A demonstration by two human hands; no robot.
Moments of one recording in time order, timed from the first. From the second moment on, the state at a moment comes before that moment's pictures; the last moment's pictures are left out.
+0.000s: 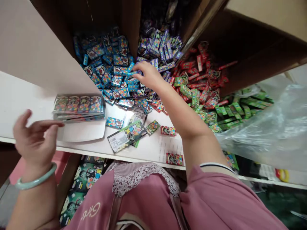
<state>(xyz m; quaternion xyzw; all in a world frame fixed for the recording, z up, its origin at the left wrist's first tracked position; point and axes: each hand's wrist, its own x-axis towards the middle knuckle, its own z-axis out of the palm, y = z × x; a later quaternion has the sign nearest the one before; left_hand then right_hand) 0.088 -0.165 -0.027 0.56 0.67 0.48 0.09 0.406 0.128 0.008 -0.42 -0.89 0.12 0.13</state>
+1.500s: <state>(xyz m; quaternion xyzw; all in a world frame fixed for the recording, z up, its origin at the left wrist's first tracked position) 0.282 -0.133 -0.091 0.53 0.55 0.47 0.45 0.513 -0.077 -0.047 -0.31 -0.91 0.23 0.17</state>
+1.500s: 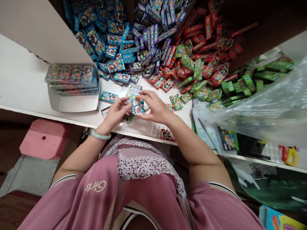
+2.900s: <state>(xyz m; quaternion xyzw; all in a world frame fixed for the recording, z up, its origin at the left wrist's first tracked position) 0.242 -0.141 -0.096 0.85 0.43 0.24 0.19 0.545 -0.070 -0.062 -0.24 -0.93 0.24 0.14</state>
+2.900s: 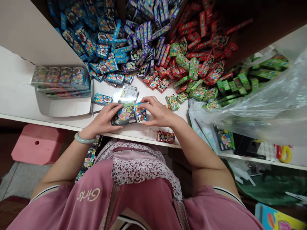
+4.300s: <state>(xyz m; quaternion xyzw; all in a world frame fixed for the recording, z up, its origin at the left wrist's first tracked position) 0.286 -0.140 -0.092 0.67 0.37 0.56 0.32 0.498 -0.085 -0.015 -0.27 -0.89 0.22 0.30</state>
